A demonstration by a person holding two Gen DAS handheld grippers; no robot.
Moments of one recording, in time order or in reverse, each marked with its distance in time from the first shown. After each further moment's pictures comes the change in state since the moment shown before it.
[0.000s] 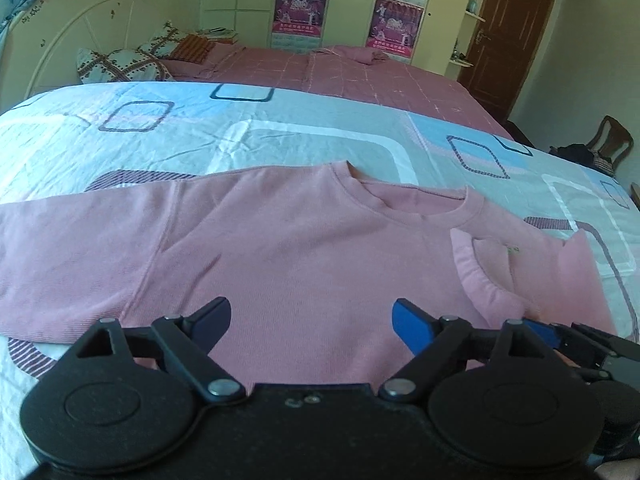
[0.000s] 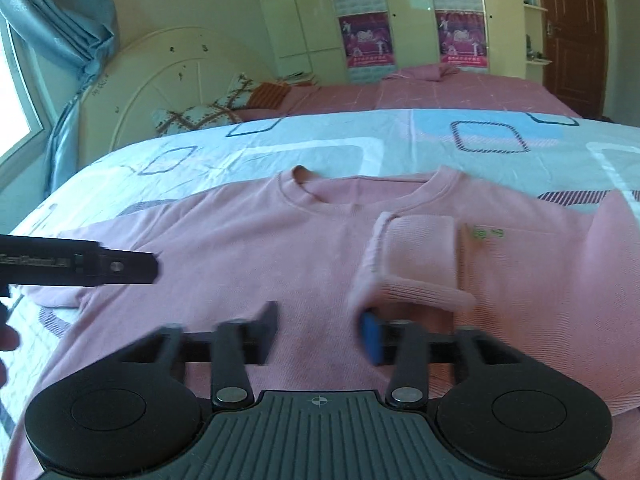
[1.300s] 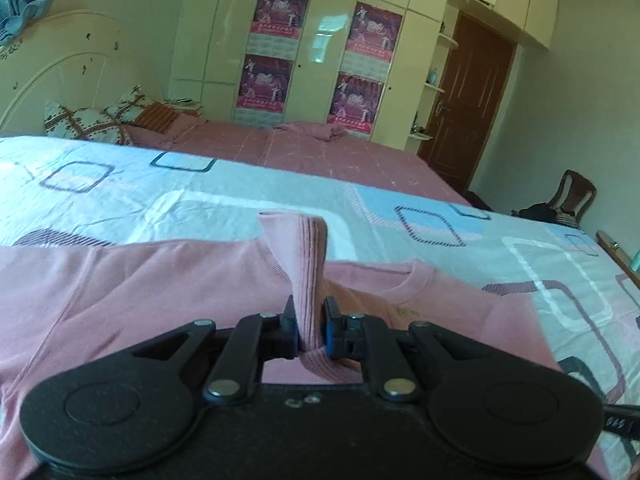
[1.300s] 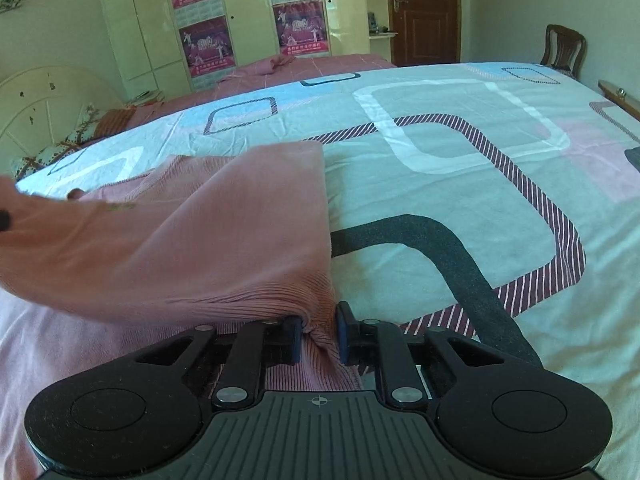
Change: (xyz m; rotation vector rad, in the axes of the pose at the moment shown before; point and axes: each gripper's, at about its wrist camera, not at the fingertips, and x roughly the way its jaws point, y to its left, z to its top) left arm 0.037 -0.032 -0.002 -0.014 -0.254 -0.084; right arm -0.070 -0.154 -0.039 0.251 -0.018 -0.382
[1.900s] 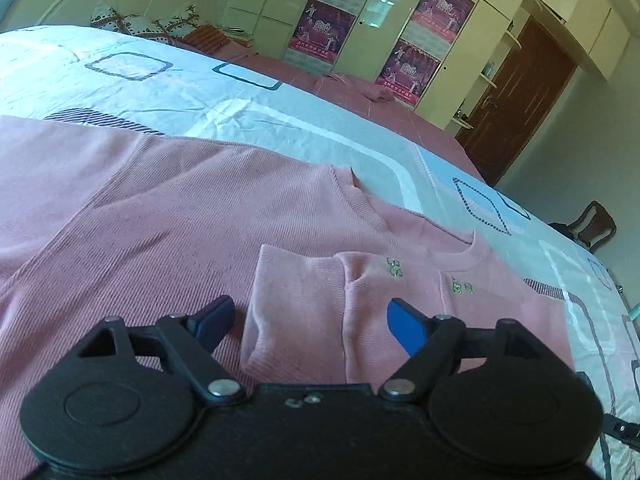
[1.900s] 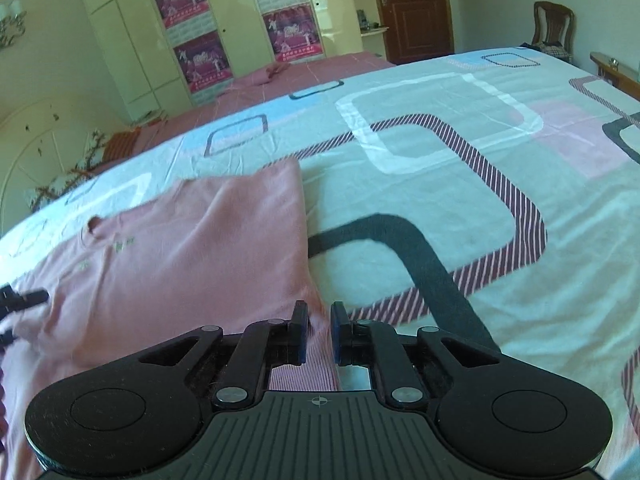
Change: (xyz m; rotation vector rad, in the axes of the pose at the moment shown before) left arm 0.030 0.054 -0.019 -0.222 0.129 0.000; right arm -0.034 -0.023 0.007 0.093 0.003 0.057
